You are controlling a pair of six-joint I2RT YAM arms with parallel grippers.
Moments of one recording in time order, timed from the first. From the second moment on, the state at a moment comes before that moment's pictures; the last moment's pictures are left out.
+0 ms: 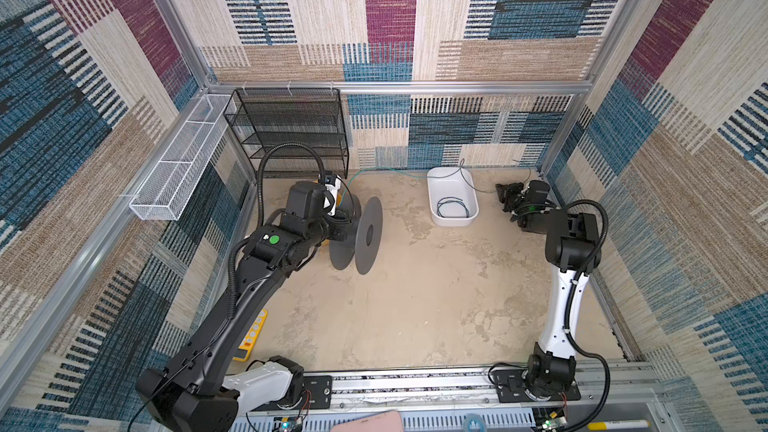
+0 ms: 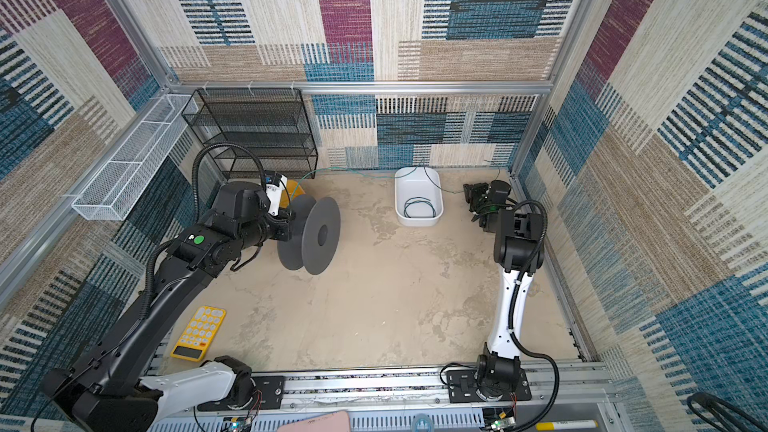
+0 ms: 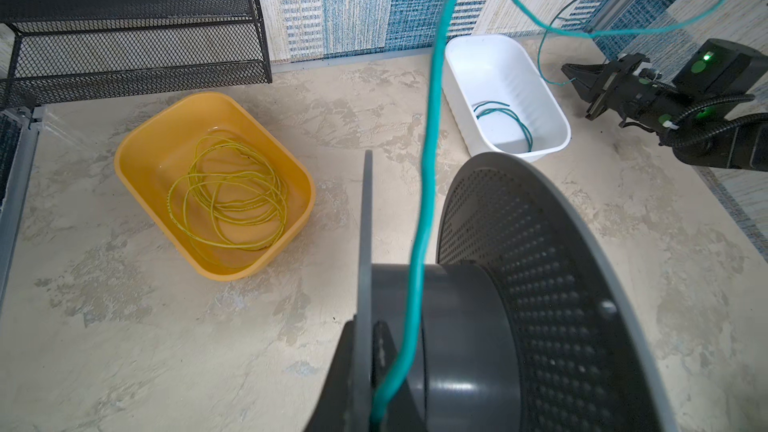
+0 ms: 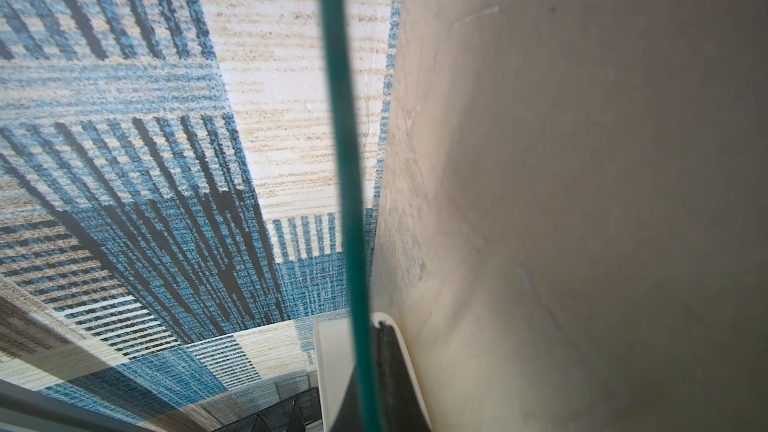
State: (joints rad) left arm -0.41 1.19 1.32 -0.76 -0.04 -0.18; right arm -0.21 2.37 1.46 0.60 -0.50 1.40
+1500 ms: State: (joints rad) left arm -0.02 1.25 1.69 -0.36 0.21 -0.66; right arm -0.11 1.67 0.82 0.42 -0.22 0.85
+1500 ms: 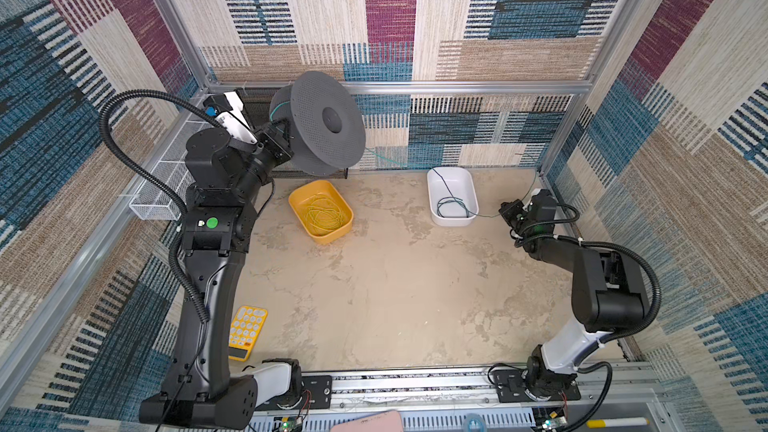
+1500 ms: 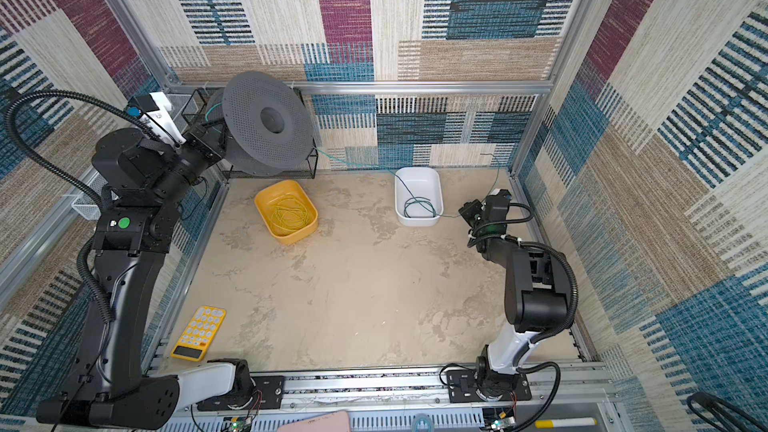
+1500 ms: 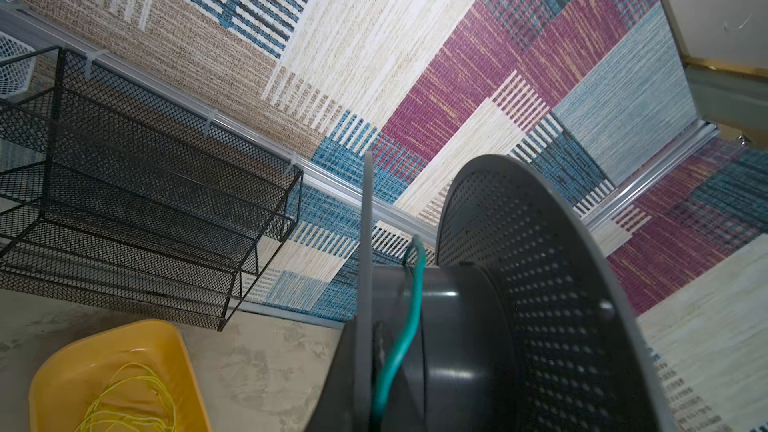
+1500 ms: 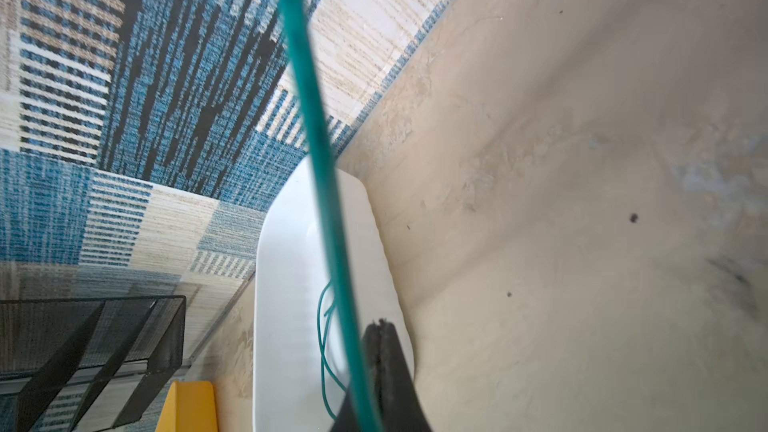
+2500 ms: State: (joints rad) left arm -0.12 1.35 1.65 -0.09 -0.32 -0.58; right arm 0.24 1.02 0.71 0.30 -0.34 0.88
